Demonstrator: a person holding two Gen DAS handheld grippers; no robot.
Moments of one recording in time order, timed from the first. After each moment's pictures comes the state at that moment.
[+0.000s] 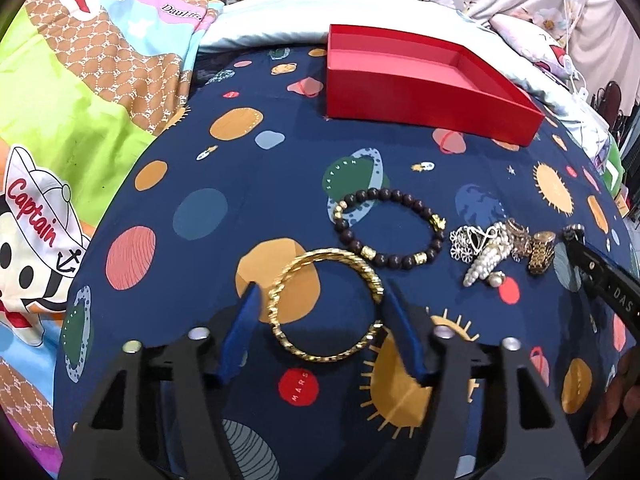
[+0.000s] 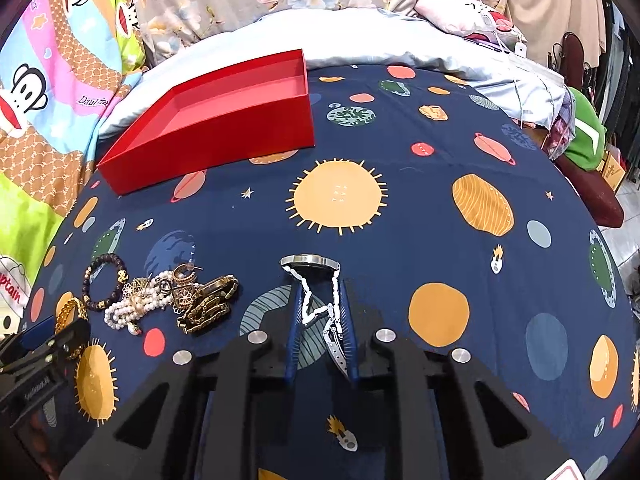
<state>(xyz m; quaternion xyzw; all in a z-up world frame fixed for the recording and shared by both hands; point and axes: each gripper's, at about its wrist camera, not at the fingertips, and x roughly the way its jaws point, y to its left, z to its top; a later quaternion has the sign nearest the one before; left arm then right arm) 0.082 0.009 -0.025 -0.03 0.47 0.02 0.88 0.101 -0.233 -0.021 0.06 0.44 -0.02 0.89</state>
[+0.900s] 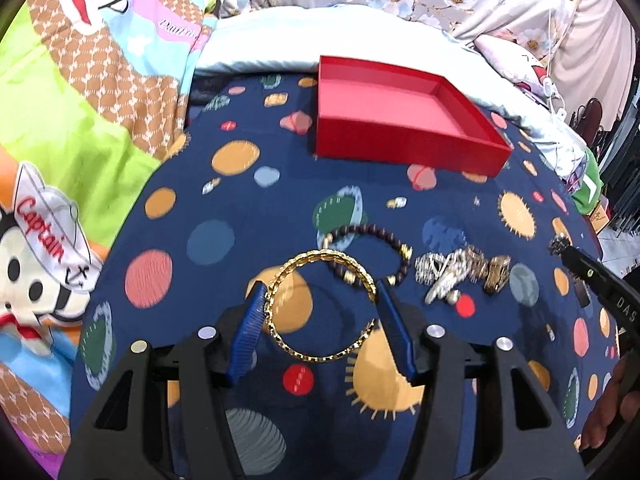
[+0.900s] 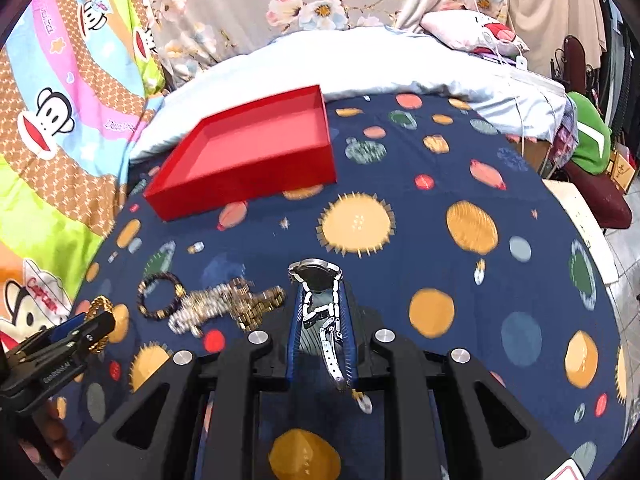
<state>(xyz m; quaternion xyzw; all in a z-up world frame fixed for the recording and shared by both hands) 0.074 0.017 0.018 -0.05 0.44 -0.02 0.89 0.081 -0.234 0.030 0.09 0.41 0.01 0.91</state>
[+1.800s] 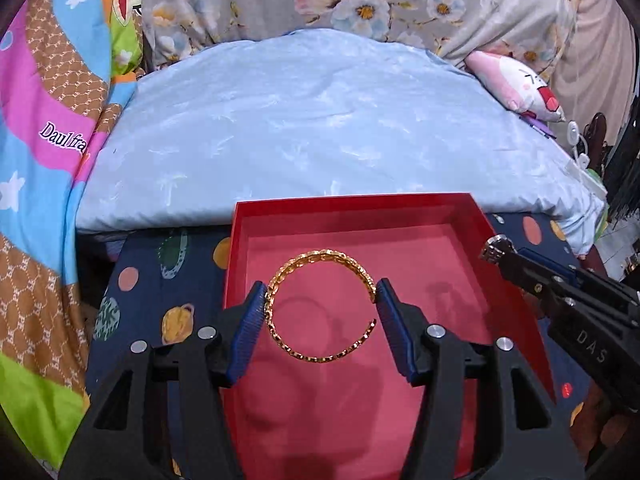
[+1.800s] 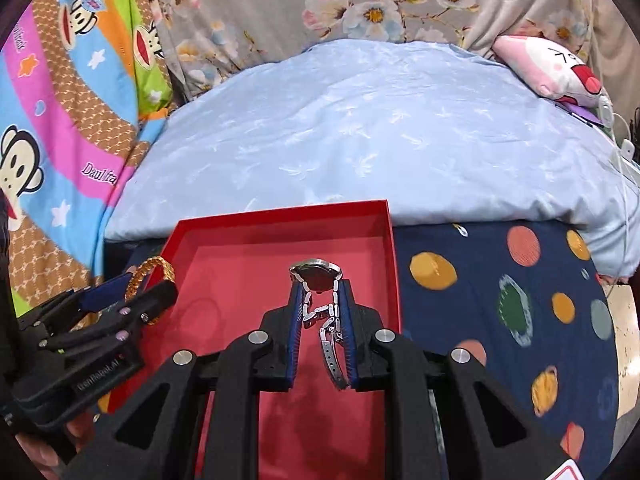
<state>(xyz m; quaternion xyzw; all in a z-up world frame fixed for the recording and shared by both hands) 0.373 -0.034 0.048 -0.01 0.42 -0.06 0.91 0.369 -0.208 0.054 0.06 0.42 0.08 0.90</state>
